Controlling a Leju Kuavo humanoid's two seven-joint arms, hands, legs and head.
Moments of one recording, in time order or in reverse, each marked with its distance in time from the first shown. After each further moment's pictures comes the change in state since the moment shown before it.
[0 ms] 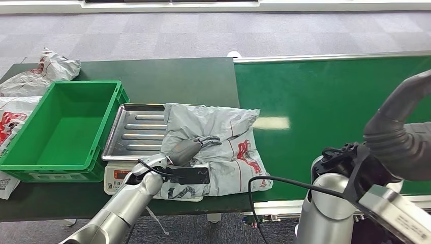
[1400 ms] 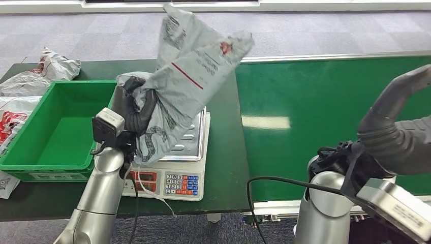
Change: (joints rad) left arm 0.011 -0.016 0.281 -0.435 0.628 0.188 -0.087; right arm 0.004 0.000 0.000 0.033 -0.038 0.000 0.000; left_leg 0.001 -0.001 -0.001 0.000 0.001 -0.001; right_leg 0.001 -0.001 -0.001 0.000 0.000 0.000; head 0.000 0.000
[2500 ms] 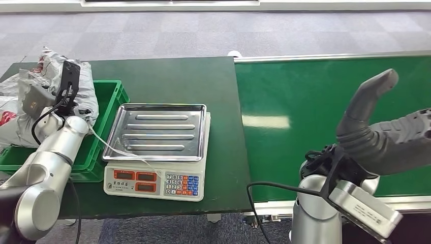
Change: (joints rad) left arm -0.459 0.291 0.231 0.926 -0.781 0.651 1.015; right arm 0.030 -0.005 0.059 0.023 0.048 0.000 -0.001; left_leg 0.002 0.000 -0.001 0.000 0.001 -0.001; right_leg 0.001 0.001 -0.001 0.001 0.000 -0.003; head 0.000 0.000
